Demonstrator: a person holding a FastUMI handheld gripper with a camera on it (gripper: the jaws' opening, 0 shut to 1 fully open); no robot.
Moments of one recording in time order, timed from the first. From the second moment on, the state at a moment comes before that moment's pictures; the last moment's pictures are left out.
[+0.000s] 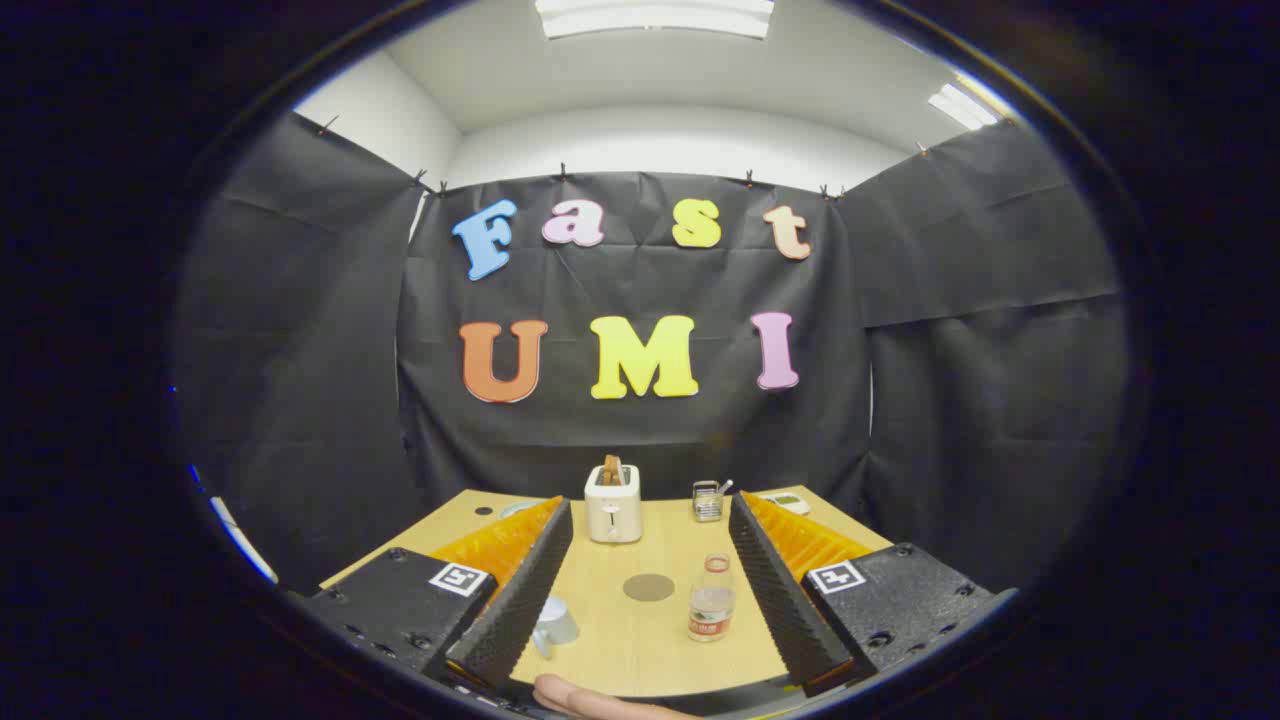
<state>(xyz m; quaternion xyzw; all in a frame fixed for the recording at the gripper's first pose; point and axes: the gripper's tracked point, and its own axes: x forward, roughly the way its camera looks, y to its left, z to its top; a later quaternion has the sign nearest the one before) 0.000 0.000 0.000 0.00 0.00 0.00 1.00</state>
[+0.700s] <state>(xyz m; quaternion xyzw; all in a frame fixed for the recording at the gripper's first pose) 0.004 -0.010 -0.006 0.00 -0.01 0.00 1.00</state>
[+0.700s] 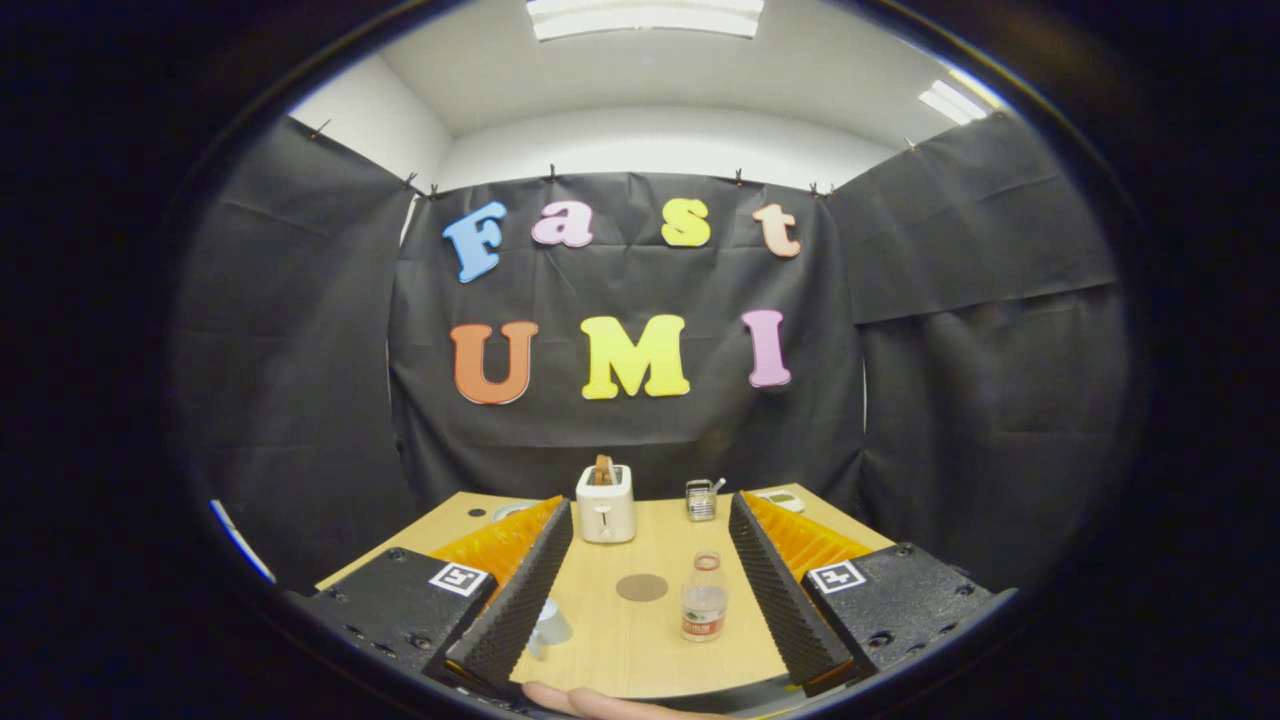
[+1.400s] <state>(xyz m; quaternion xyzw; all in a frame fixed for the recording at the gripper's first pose) 0.028 -0.018 -0.030 -0.02 -0.01 -0.01 1.00</state>
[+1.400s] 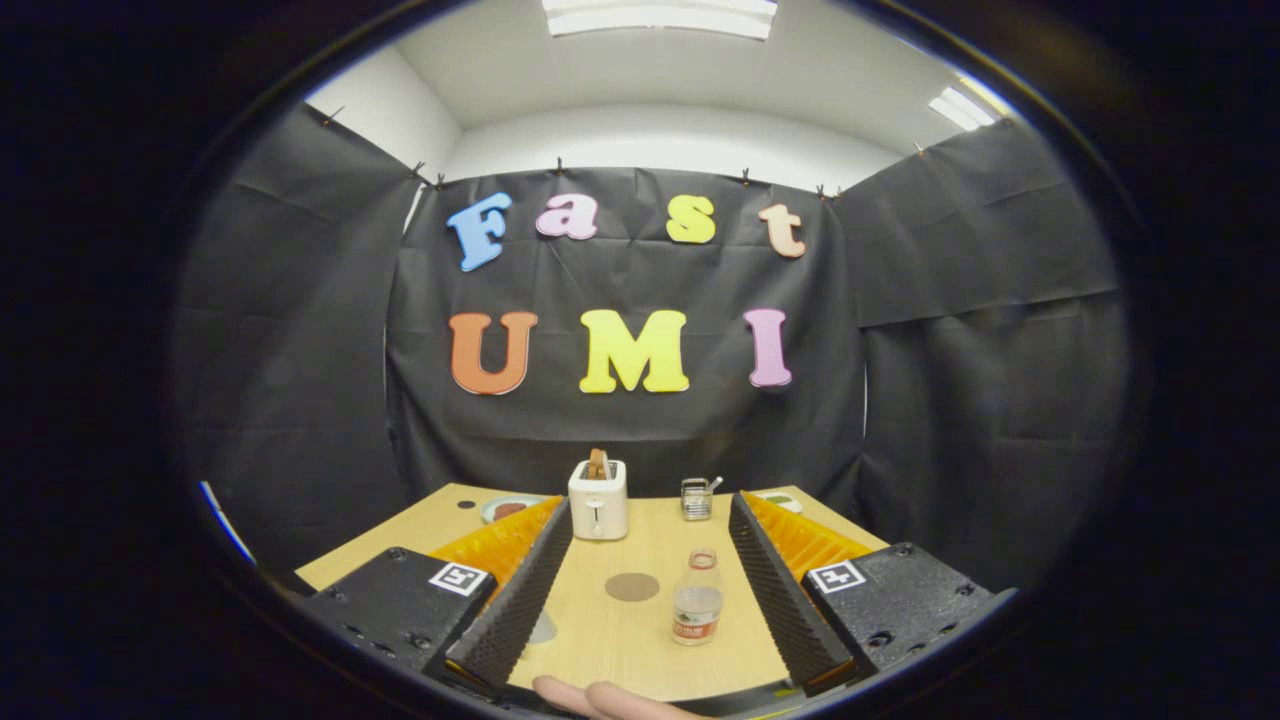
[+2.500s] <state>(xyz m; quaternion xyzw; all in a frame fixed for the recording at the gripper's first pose) 0.140 -0.090 -0.182 -0.03 0.03 -0.02 1.00</state>
